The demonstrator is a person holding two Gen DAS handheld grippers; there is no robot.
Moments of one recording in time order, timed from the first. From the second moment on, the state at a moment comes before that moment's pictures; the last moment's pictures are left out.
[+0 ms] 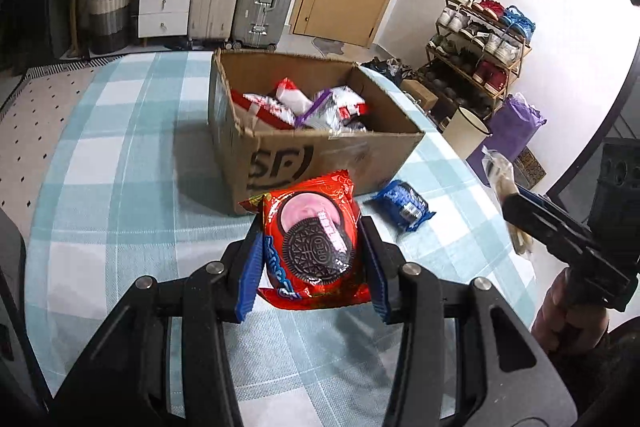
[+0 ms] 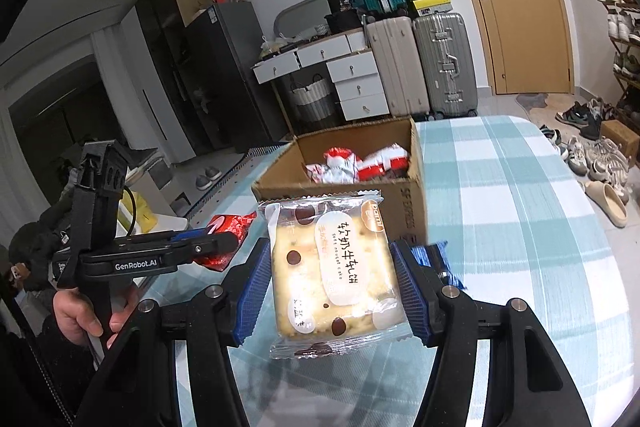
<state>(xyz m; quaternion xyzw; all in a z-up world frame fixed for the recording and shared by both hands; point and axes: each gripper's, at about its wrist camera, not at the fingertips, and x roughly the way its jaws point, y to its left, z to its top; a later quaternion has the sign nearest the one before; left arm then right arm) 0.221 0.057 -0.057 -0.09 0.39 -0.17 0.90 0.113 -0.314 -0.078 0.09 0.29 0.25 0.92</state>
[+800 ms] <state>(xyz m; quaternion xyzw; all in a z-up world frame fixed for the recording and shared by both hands) 0.266 0.030 0.026 -0.04 0.36 -0.19 0.91 0.184 -0.286 -0.012 0.08 0.26 0.28 0.92</state>
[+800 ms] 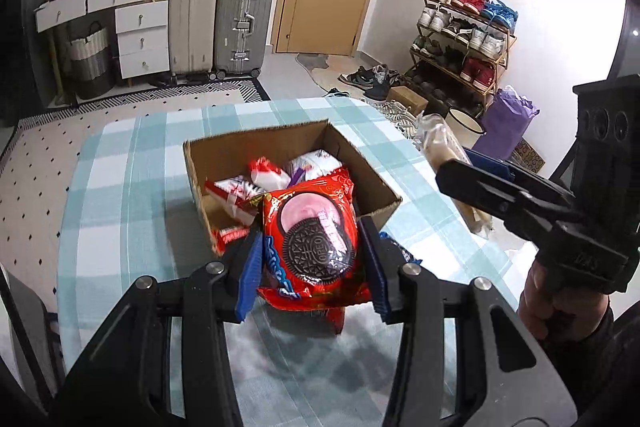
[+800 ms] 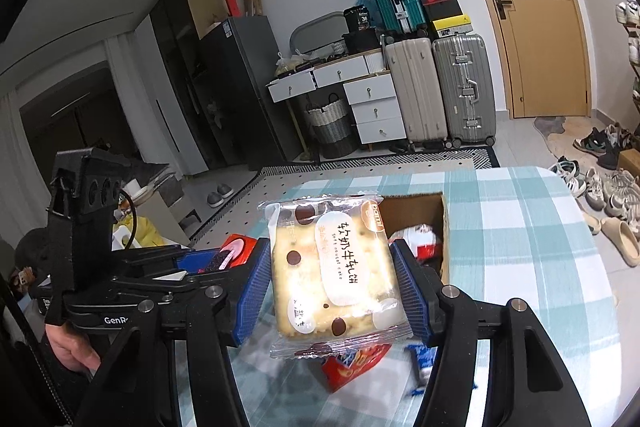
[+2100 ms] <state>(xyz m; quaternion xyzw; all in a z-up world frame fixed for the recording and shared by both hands) 0.418 0.015 0.000 -0.01 0.39 -0.17 0.91 0.323 -0.270 -0.035 0.06 0.30 0.26 0.92</state>
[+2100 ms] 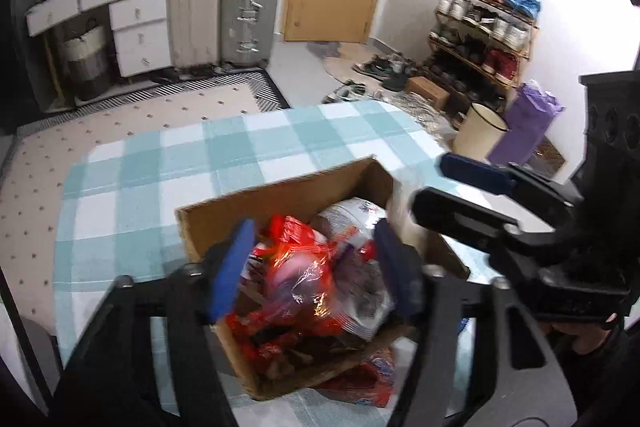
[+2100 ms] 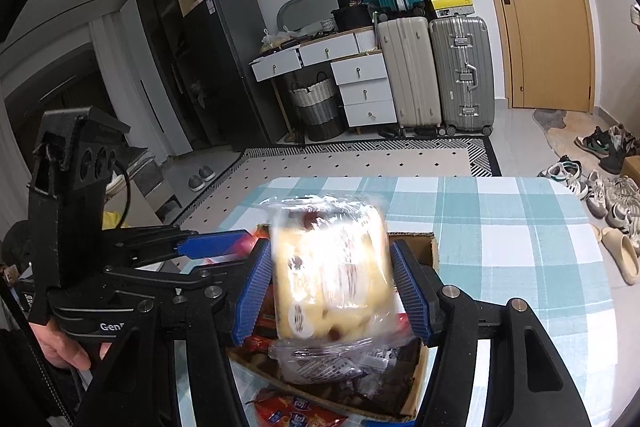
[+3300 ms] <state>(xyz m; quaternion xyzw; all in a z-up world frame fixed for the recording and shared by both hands) 0.297 0.021 0.029 -0.02 0.34 -0.12 0.93 0.198 -0.317 0.009 0.06 0.22 0.23 0.95</state>
